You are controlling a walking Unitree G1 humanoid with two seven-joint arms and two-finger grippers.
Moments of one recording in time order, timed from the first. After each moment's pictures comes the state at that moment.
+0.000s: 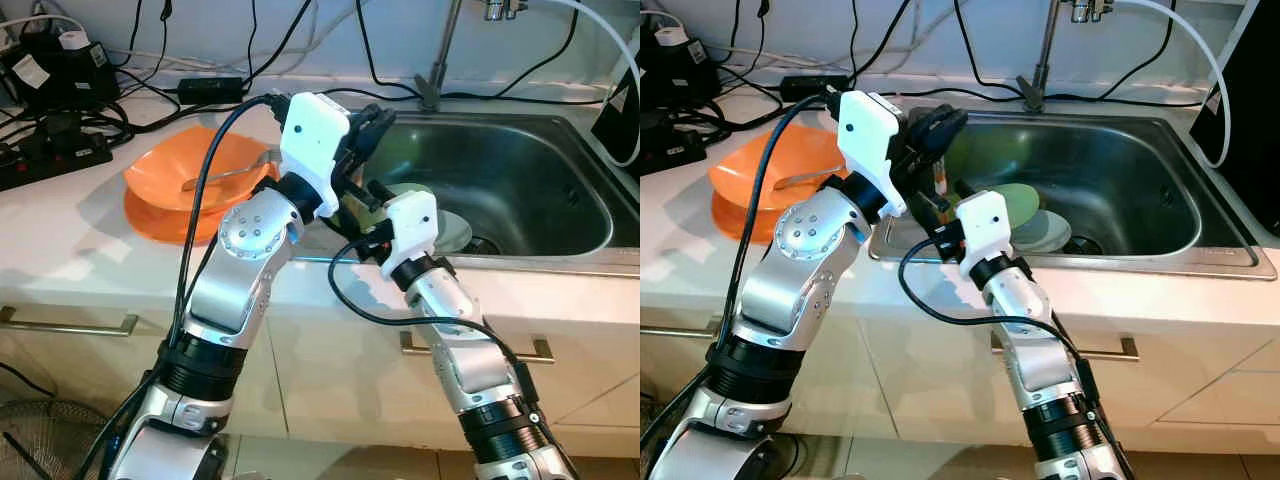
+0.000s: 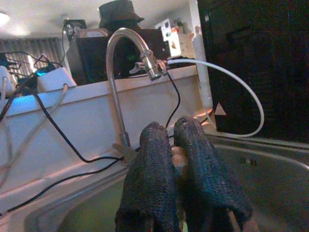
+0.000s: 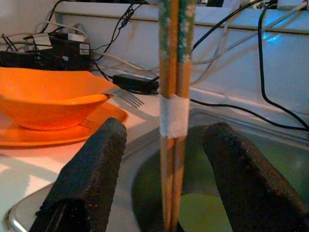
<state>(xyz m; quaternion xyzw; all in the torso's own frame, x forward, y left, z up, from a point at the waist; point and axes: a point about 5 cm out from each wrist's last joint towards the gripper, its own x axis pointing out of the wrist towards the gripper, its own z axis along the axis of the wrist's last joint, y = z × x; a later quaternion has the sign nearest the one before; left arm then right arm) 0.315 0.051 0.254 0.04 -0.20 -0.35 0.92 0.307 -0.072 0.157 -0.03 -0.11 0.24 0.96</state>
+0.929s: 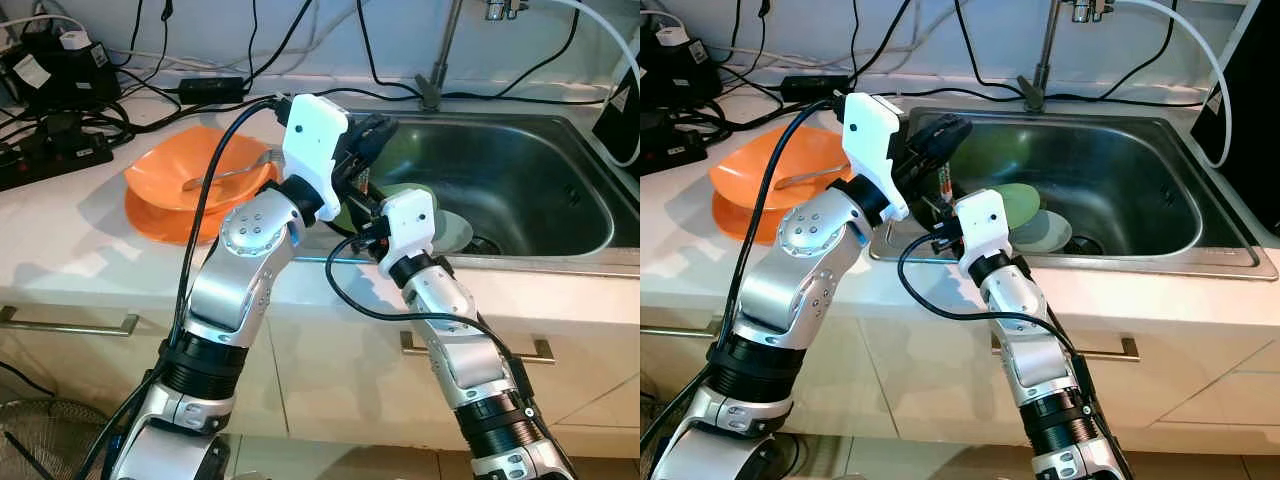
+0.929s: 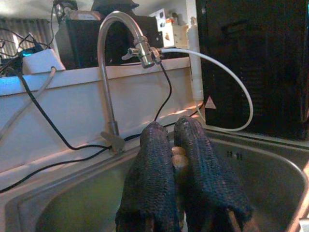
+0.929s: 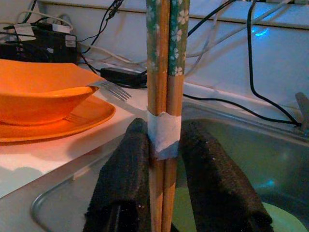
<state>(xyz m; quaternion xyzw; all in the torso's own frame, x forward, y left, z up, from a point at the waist) 0.317 0.049 0.250 0.02 -0.16 -0.36 0.92 0.312 -0.074 0.154 -0.04 -0.10 0.22 0.97</state>
